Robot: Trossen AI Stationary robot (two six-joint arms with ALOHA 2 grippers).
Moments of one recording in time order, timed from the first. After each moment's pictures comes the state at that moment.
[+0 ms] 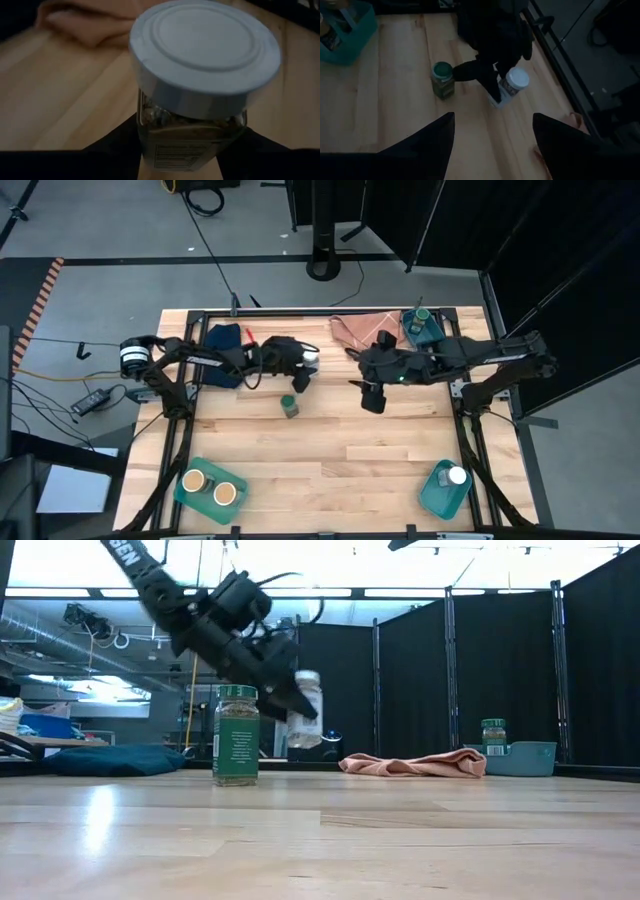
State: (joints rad) left arm 0.28 1.60 0.76 0.27 -0.03 -0.27; right arm 0.17 1.44 1.57 -0.93 0.40 0.20
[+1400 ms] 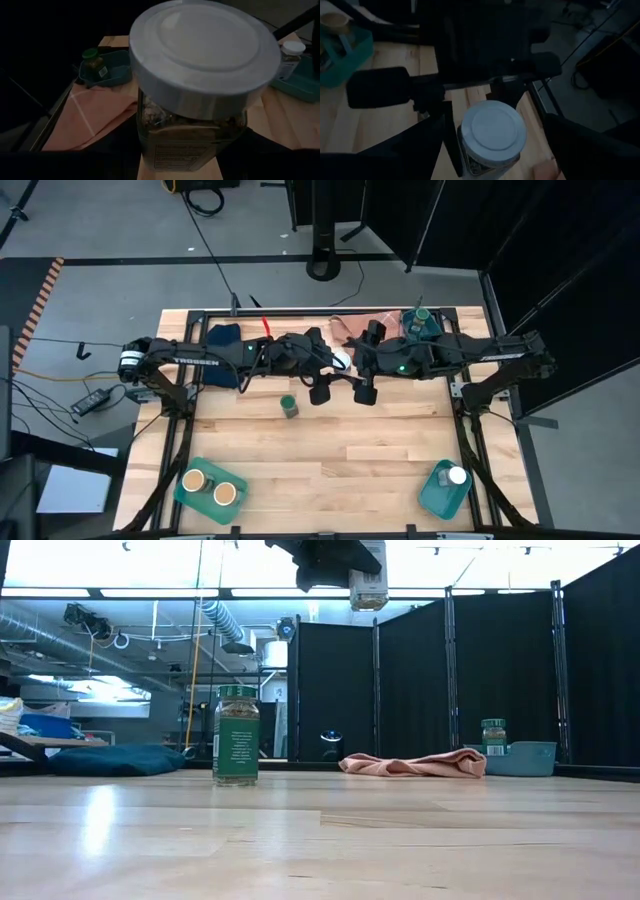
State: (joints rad) left arm 0.04 1.60 1.38 -0.22 -0.15 0.05; right arm 0.13 1.44 1.57 -0.73 0.42 -0.03
